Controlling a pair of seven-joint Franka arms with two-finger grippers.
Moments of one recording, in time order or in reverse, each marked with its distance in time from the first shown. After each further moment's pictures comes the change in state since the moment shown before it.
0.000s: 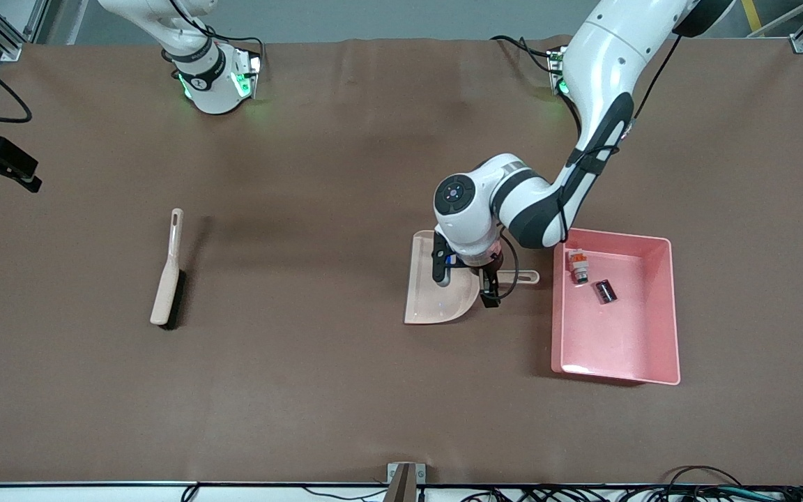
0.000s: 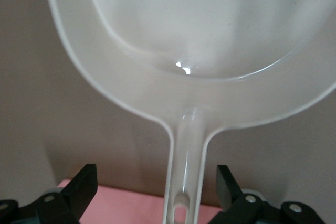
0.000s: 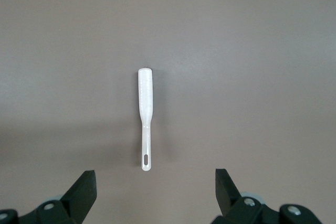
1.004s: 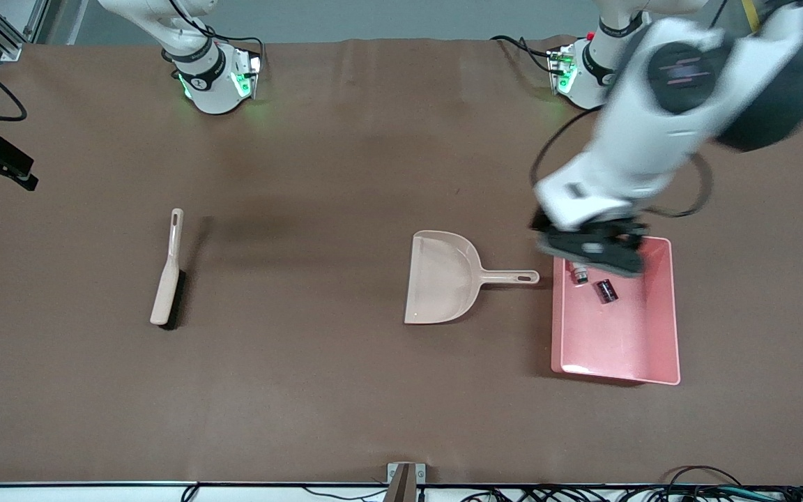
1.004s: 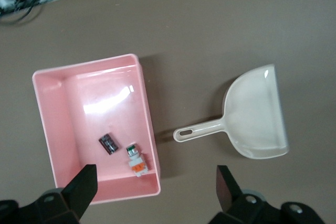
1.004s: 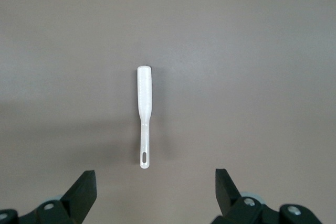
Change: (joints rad) left arm 0.319 -0.383 -0.002 0.211 -0.542 -0.306 -0.733; right arm -0.008 0.001 -0.006 0.003 0.009 -0.010 -0.018
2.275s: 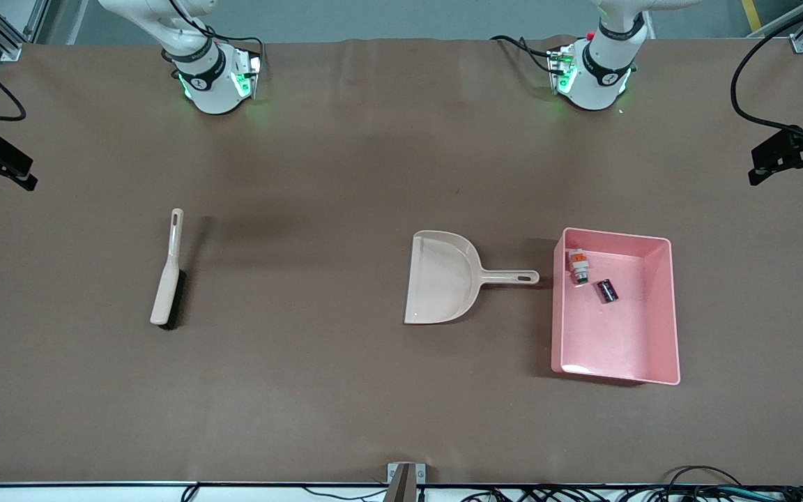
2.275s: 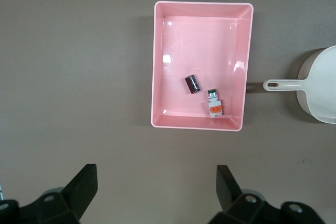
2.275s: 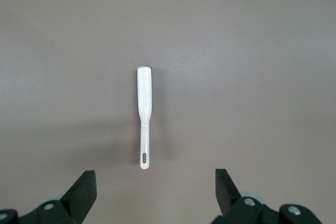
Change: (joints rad) left arm 0.095 -0.217 0.257 -0.061 -0.007 -0.231 0.215; right arm -0.001 0.000 -0.001 0.002 0.000 0.002 0.000
